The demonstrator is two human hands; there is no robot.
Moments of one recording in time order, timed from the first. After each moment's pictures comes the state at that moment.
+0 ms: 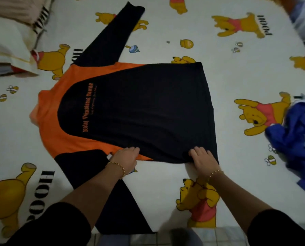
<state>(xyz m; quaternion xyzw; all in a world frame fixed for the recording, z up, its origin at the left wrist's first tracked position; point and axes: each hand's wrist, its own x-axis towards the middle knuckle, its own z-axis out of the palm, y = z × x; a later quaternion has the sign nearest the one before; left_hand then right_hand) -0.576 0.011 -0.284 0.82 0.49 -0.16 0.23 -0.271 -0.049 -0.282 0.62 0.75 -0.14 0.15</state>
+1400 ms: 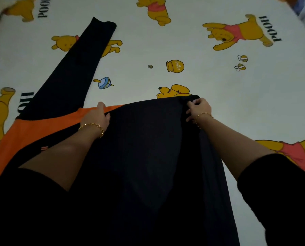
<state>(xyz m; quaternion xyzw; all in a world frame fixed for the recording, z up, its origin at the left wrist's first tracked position) -0.521 0.380 -0.303 0.71 0.69 -0.02 0.16 -0.197 0.338 -0.310 0.83 0.26 -0.39 -0.32</state>
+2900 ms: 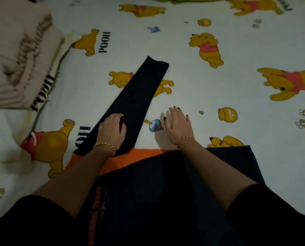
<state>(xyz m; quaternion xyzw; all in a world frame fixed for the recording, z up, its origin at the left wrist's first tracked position) -0.627 0.478 -0.267 0.72 0.67 0.13 0.14 -0.392 0.477 -0.281 0.70 0.68 -0.19 -0.14</state>
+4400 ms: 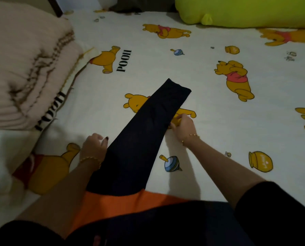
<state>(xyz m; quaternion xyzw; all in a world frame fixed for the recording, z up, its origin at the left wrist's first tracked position) -0.726 0.581 -0.331 0.50 0.82 0.17 0.22 -0.428 0.656 -0.315 0.71 0.58 -0.32 -0.21</state>
